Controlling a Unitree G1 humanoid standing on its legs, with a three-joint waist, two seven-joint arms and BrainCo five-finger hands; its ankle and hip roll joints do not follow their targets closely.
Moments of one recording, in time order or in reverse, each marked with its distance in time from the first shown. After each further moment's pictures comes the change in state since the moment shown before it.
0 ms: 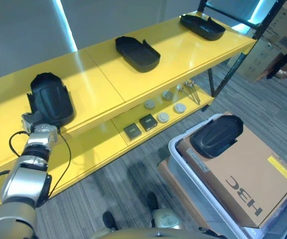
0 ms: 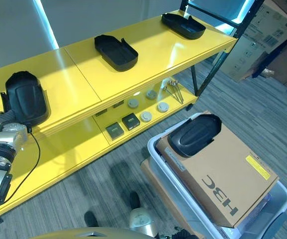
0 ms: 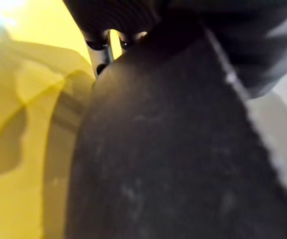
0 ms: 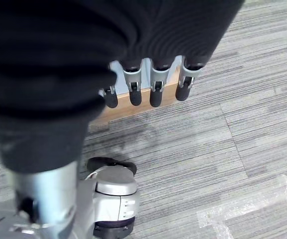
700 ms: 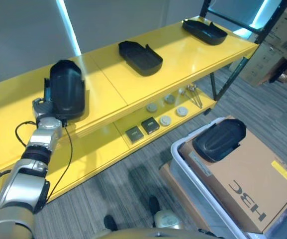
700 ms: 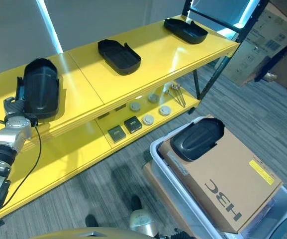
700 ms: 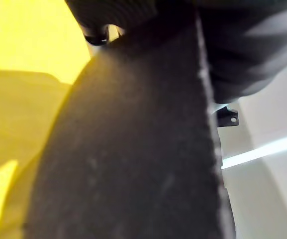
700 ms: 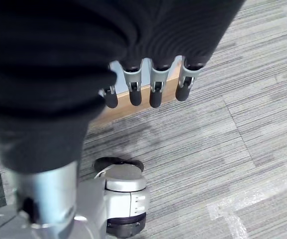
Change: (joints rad) left arm 0.061 -0.002 -0.031 -0.246 0.009 -0.013 -0.092; right arm 0.011 0.034 -0.057 -0.003 -0.001 0.027 -0.002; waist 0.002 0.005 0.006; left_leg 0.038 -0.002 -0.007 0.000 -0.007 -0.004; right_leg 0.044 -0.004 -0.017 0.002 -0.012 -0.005
